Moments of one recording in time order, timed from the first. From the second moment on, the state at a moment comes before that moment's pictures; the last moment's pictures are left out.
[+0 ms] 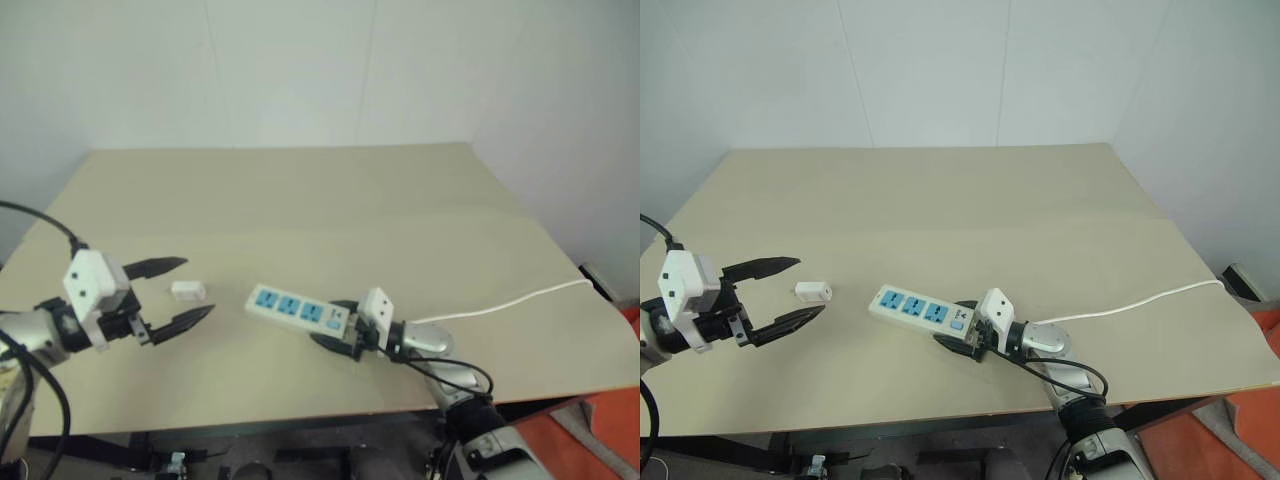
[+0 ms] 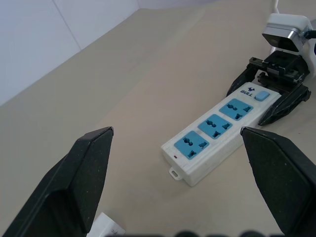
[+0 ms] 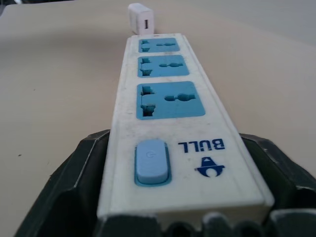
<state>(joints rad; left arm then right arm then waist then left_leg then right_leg) 0.03 0.86 0.50 -0.39 -0.55 0.33 -1.03 -0.42 -0.24 0.22 0.38 0.15 -0.12 0.98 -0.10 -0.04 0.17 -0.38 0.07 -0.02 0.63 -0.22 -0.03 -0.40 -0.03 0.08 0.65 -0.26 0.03</state>
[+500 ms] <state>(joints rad) -0.49 1.05 0.22 0.14 -0.40 0.12 -1.31 -0.59 -0.27 0.21 0.52 0.21 -0.15 1.23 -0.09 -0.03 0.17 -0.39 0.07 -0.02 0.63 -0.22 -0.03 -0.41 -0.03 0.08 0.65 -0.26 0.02</state>
